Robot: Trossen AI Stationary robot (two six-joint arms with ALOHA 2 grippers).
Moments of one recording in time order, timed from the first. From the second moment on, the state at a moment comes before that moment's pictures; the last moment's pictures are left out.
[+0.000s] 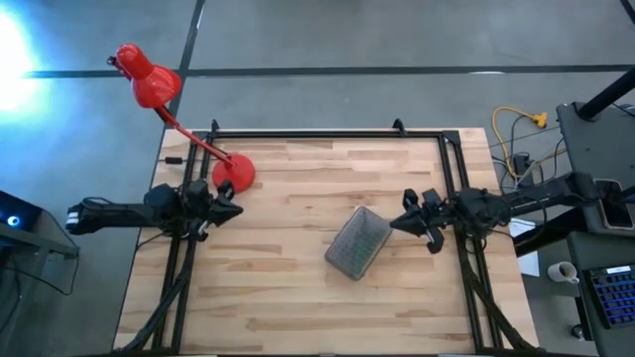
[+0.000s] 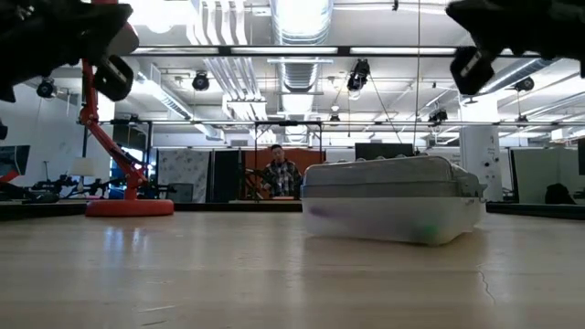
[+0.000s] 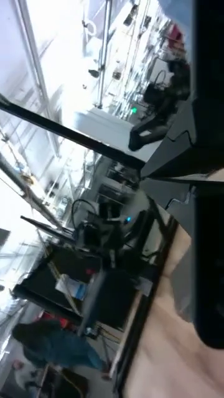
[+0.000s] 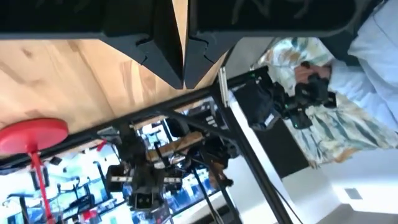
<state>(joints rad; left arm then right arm) 0.04 0.18 0.01 0.47 0.18 -0.50 0.15 0.63 0.18 0.54 -0.06 0.50</state>
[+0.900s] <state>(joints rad) 0.06 0.07 0.01 0.25 0.21 -0.48 0.14 0.29 0.01 0.37 -0.05 0.63</state>
